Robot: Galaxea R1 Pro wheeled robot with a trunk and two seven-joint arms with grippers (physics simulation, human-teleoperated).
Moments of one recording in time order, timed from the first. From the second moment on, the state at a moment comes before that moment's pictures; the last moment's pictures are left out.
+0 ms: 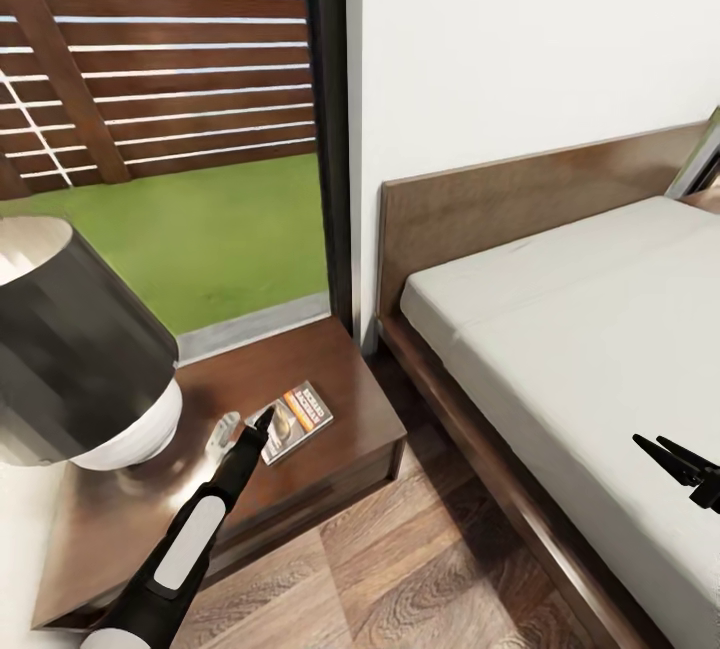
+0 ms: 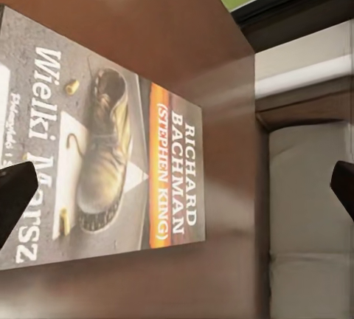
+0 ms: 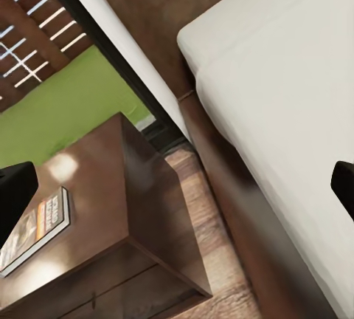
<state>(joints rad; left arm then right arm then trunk) -0.43 0.02 -0.10 -0.97 1.13 -0.01 -0.05 -0.29 -0.28 -0.91 -1.36 -0.14 0.58 1.27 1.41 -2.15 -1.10</state>
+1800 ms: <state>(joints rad) -0.42 0.05 -0.20 -0.94 0.81 0.00 -0.05 -0.29 -0.27 -0.92 -1.12 0.02 0.25 1.27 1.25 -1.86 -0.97</state>
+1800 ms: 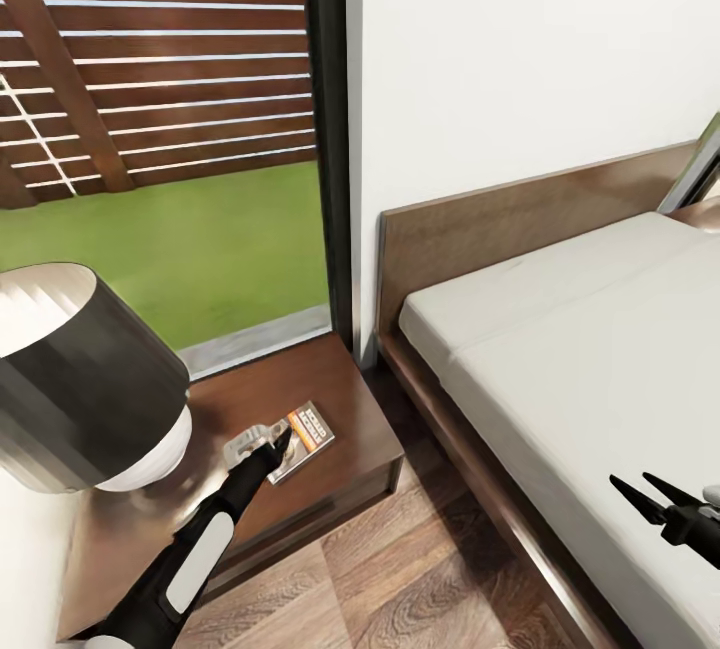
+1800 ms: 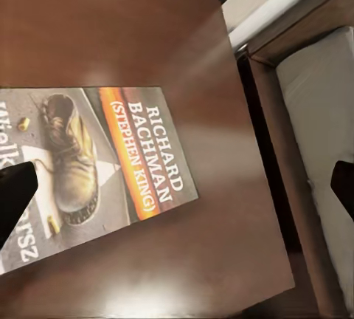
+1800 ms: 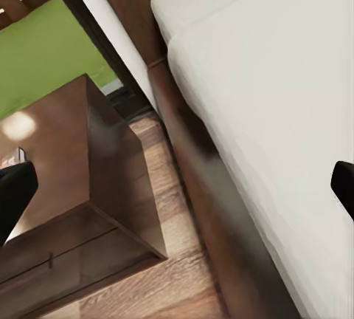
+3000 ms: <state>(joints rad) -0.42 0.06 -0.30 -0.93 0.81 -0.01 -0.05 -0.29 -0.27 -0.92 -0.59 0.02 -0.23 1.26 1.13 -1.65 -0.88</state>
